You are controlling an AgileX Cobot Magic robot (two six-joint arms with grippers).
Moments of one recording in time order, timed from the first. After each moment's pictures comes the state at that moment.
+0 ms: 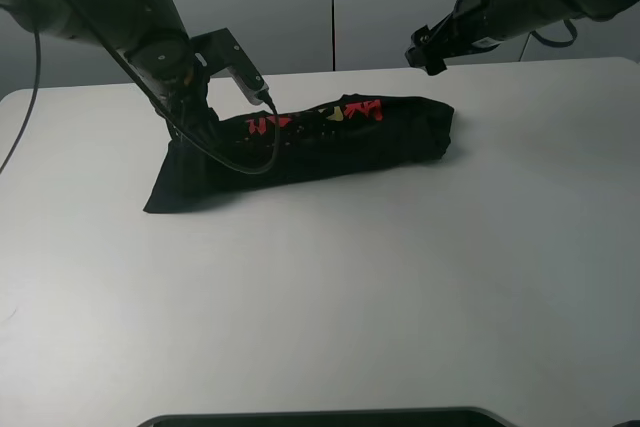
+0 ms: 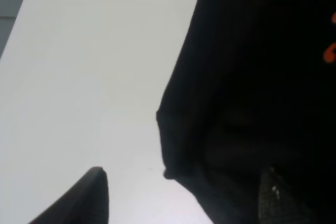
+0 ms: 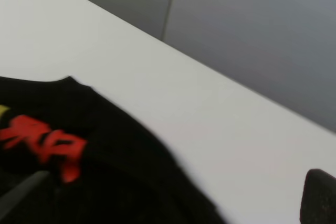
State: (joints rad) left arm -0.66 2.03 -1.29 0.78 0.65 -0.22; right arm 0.25 1.84 -1.11 0.73 0.15 -1.00
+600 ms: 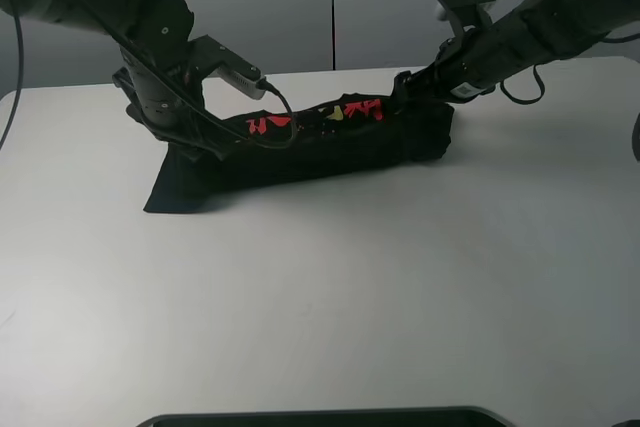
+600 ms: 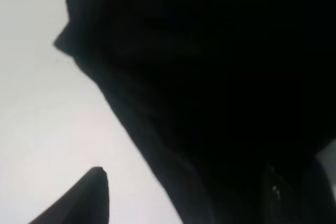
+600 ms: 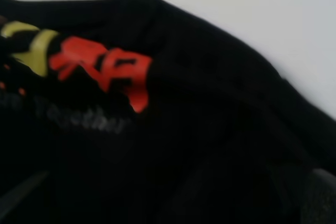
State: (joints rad) left arm -0.67 1.99 -1.29 0.51 0.86 -0.27; right arm 0.22 1.99 -1.11 0.91 0.29 -1.00
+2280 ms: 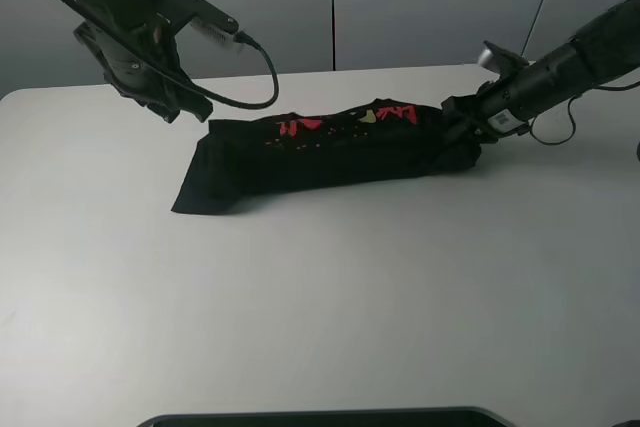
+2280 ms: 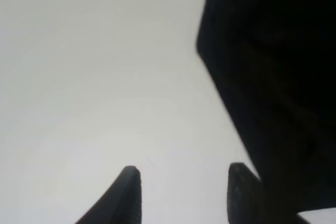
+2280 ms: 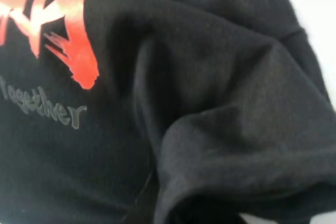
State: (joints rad) left arm -0.66 1.86 -1.29 0.54 0.86 -0.31; right arm -0.04 2.18 -1.22 0.93 0.70 -0.95
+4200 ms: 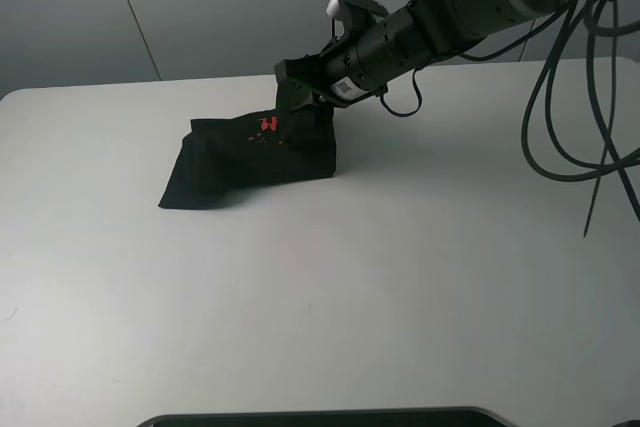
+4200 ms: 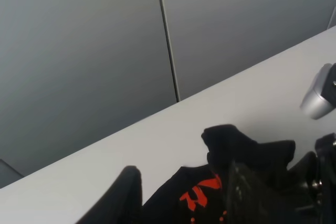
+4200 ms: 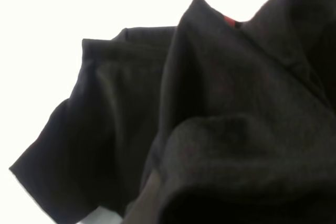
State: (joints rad) left arm -0.69 1.43 -1.29 0.28 0.51 -0.22; right arm 0.49 2.09 -1.31 1.26 0.45 -0.93
